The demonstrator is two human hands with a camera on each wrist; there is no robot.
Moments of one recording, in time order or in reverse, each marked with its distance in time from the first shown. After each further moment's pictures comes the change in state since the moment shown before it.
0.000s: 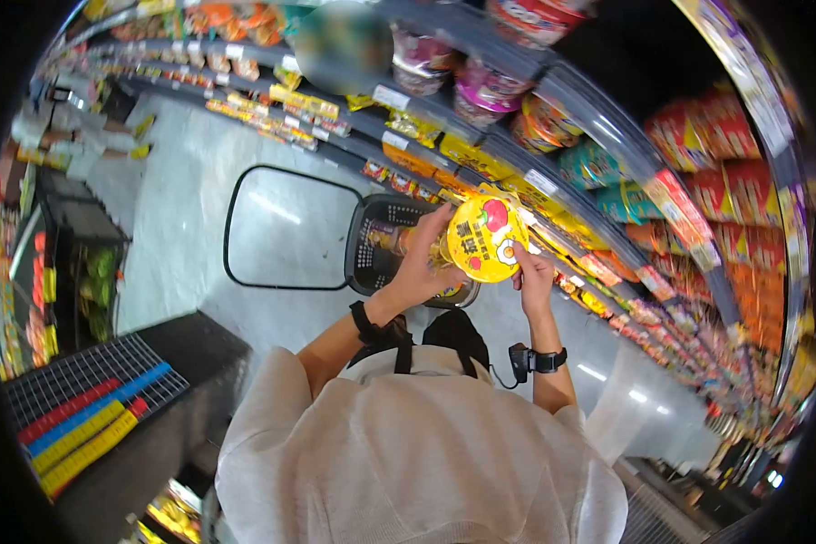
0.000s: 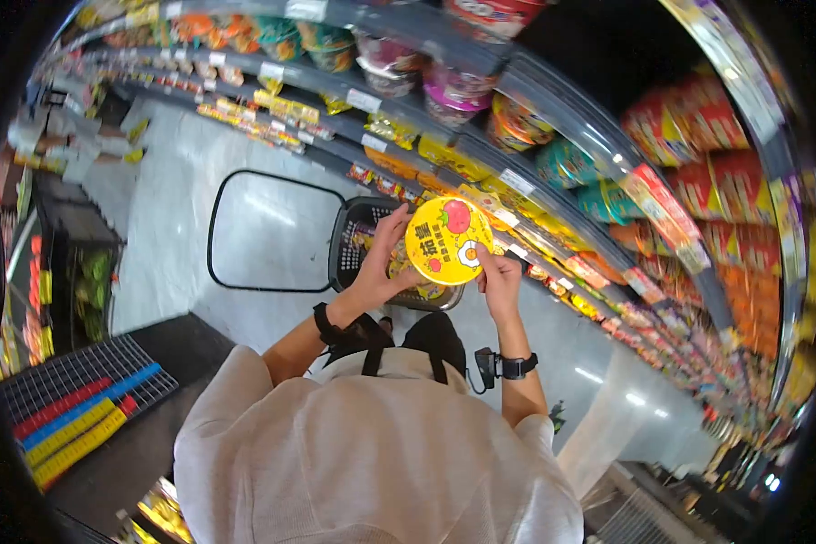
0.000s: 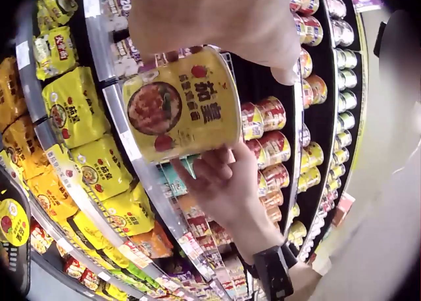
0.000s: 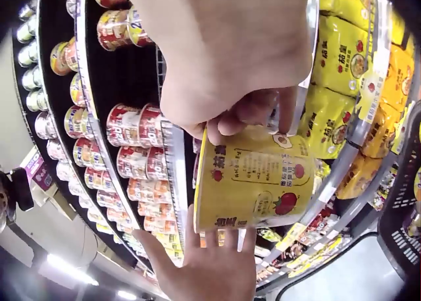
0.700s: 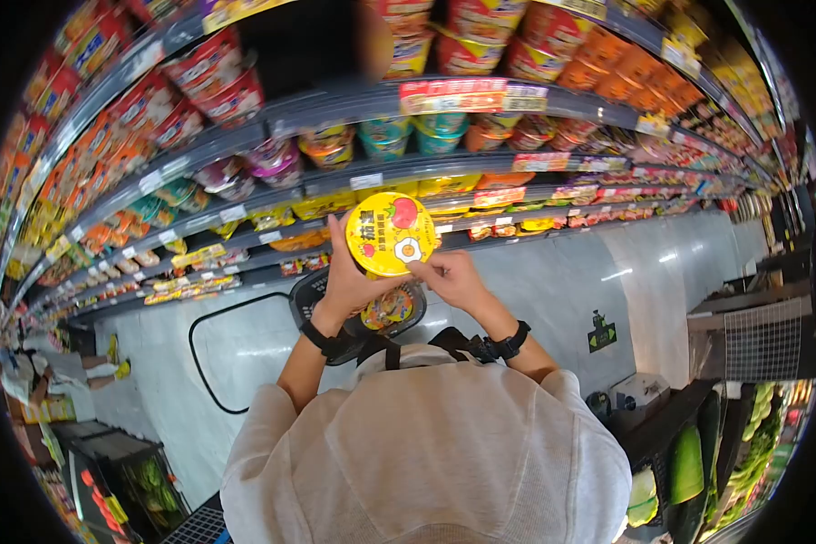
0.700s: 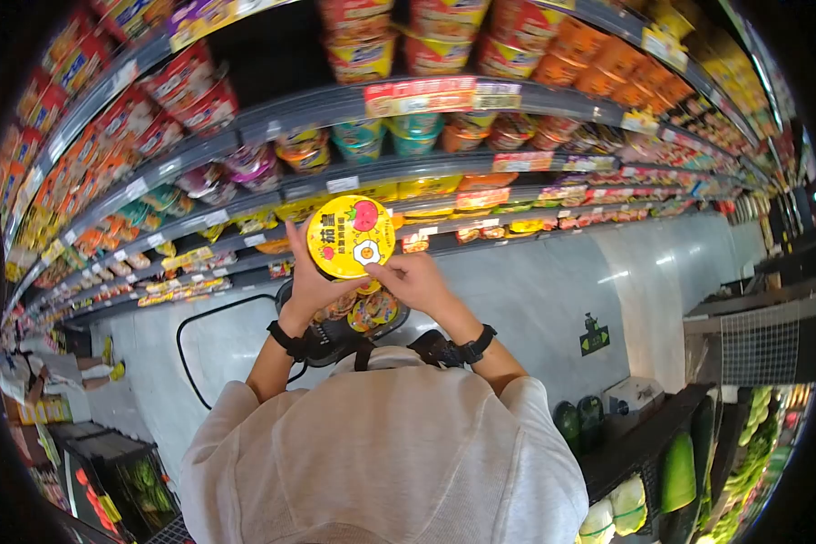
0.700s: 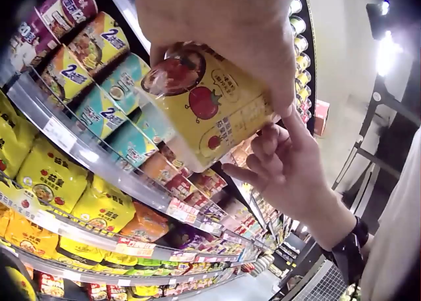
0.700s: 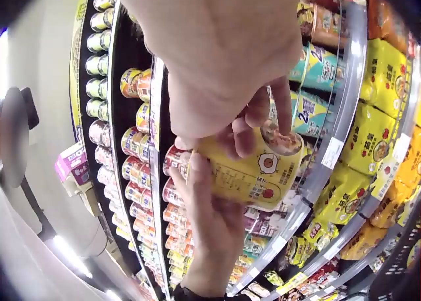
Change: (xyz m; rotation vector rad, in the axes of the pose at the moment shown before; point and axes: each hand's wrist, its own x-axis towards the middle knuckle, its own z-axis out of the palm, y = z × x) left_hand 0.041 0.051 0.130 0.377 -0.424 0.313; right_hand -0.120 -0.038 -0.089 -0.372 0.191 -0.481
